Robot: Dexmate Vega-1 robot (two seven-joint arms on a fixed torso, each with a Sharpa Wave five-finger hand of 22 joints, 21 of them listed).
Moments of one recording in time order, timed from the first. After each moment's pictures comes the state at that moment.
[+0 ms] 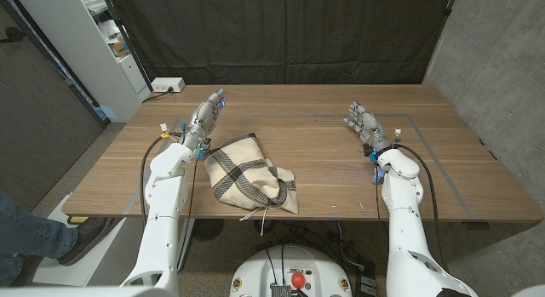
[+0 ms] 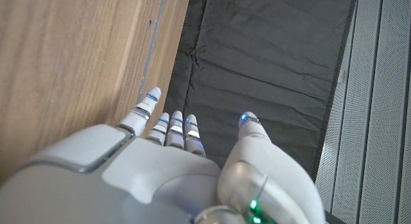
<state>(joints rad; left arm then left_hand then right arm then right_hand) 0.97 -0.01 -0.28 -1.52 -0.01 -0.14 -0.51 0.25 0.04 0.41 -0.11 0.19 -0.07 0.07 0.19 0.17 -0.11 0.04 0.21 0.19 -0.15 0.06 0.19 0.17 -0.16 0.01 0.20 0.17 -0.86 0.19 0.41 -1.35 -0.14 0.11 0.53 0.34 0.08 0.30 -0.10 0.19 0.13 0.08 0.19 0.18 0.10 0.09 0.19 0.19 0.00 0.02 0.21 0.20 0.28 0.01 0.18 0.17</state>
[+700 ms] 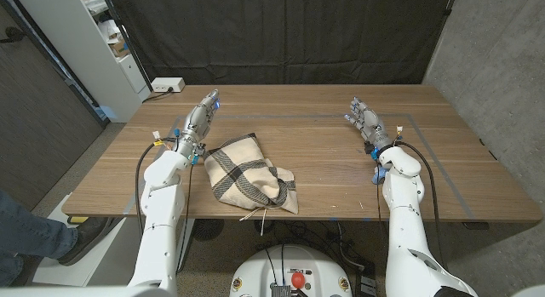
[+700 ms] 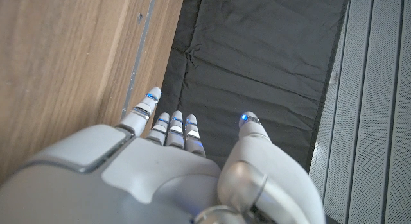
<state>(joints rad) 1.01 -0.03 -0.32 -1.53 -0.03 -0.23 -0.54 0.26 0.04 0.41 -0.12 0.19 -0.06 0.07 0.19 0.17 -0.10 0.04 0.21 0.19 -0.14 0.06 0.19 0.17 -0.16 0.02 0.20 0.17 -0.85 0.20 0.42 -1.36 -0.14 0.13 0.55 0.34 0.08 0.30 -0.10 0.19 0.13 0.08 0.19 0.18 0.10 0.09 0.19 0.19 0.00 0.02 0.21 0.20 0.28 0.01 0.18 0.17</state>
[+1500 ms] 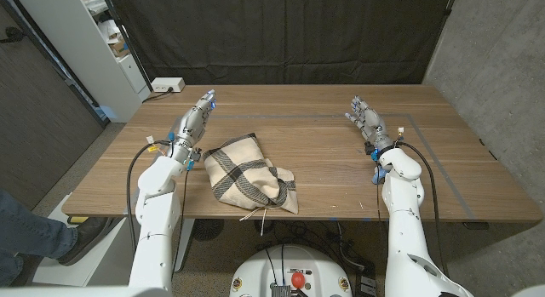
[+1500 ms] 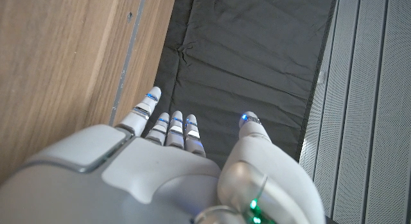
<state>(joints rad) 1.05 -0.03 -0.34 -1.55 -0.02 -0.33 -0.56 0.26 0.04 0.41 -0.12 0.19 -0.05 0.07 0.19 0.17 -0.09 0.04 0.21 0.19 -0.13 0.06 0.19 0.17 -0.16 0.02 0.20 0.17 -0.88 0.21 0.41 -1.39 -0.12 0.17 0.55 0.34 0.08 0.30 -0.10 0.19 0.13 0.08 0.19 0.18 0.10 0.09 0.19 0.19 0.00 0.02 0.21 0.20 0.28 0.01 0.18 0.17</state>
